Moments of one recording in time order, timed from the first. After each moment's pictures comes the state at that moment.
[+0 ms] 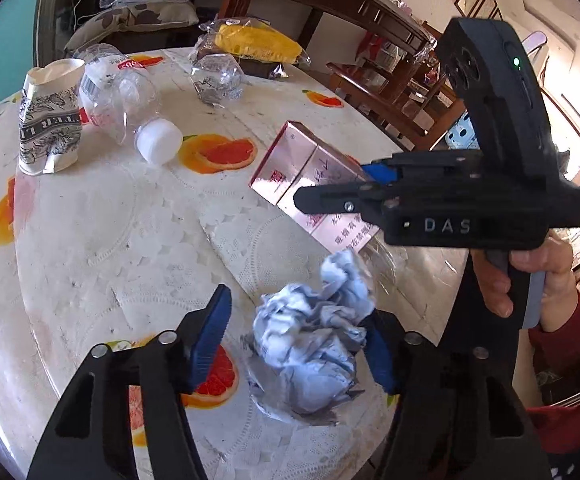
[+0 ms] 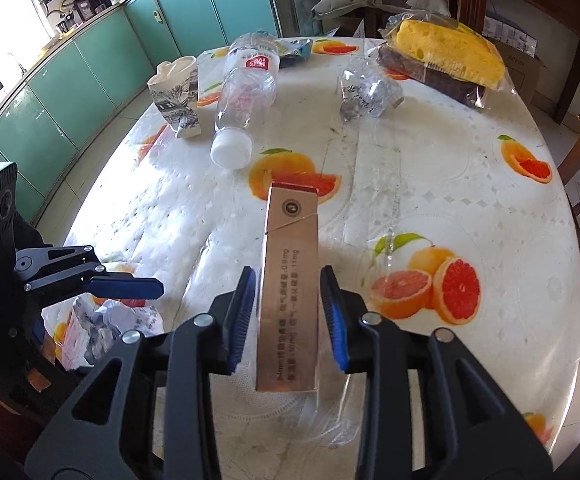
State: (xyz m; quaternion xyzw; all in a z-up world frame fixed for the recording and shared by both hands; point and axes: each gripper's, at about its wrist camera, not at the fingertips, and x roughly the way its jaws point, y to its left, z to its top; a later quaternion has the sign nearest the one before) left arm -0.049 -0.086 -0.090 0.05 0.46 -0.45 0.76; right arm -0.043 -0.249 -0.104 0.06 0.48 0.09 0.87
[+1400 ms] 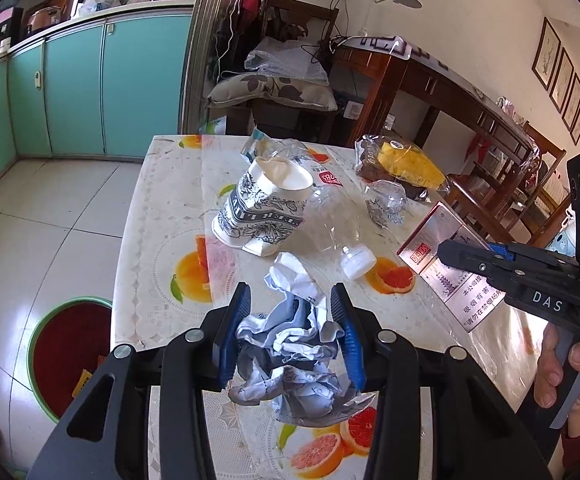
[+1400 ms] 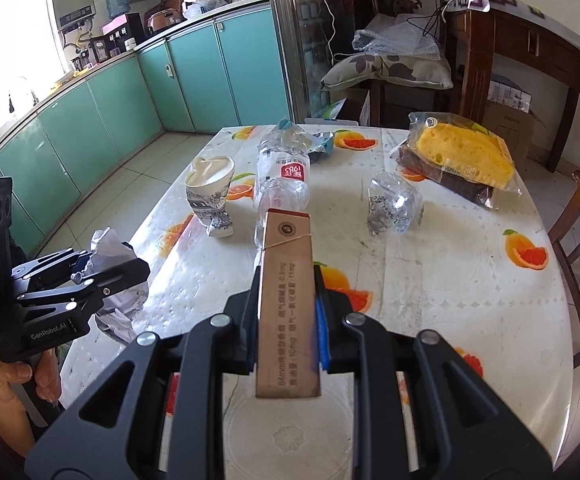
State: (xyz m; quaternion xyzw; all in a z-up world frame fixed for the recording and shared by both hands) left arm -0.002 -0.004 -0.052 -0.03 0.37 -0.25 0.89; right arm -0.019 -0.216 -0.051 0.05 0.37 0.08 0.92
